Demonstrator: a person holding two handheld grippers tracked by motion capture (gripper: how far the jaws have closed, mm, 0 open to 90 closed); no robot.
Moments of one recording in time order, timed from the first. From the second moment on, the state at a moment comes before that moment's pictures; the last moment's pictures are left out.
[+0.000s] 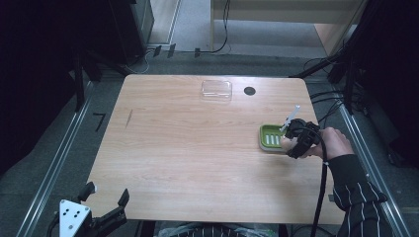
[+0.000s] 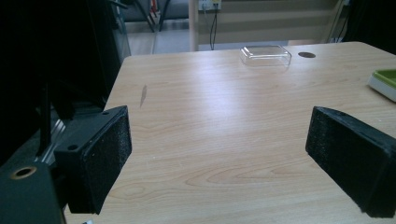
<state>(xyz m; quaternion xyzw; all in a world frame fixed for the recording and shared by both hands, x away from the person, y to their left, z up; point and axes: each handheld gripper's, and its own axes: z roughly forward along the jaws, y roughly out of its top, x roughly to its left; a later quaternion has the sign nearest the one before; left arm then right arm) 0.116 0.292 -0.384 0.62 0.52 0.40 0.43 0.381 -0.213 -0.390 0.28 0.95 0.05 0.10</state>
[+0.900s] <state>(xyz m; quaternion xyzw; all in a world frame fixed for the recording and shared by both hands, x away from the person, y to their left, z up) 0.112 0.294 -0.384 0.61 0.52 0.40 0.43 0.408 -0.208 -0.390 0.25 0.96 0.05 0.11</state>
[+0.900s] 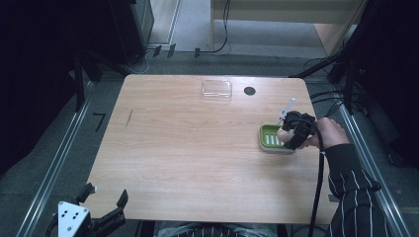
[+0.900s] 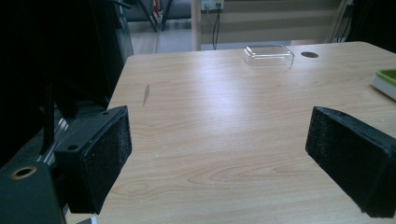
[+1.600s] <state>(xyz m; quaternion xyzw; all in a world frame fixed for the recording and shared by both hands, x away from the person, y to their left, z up) 0.105 0.296 -0.384 0.61 0.53 0.41 0.42 0.424 -0.195 -0.397 0.22 0.97 0.04 0.11</state>
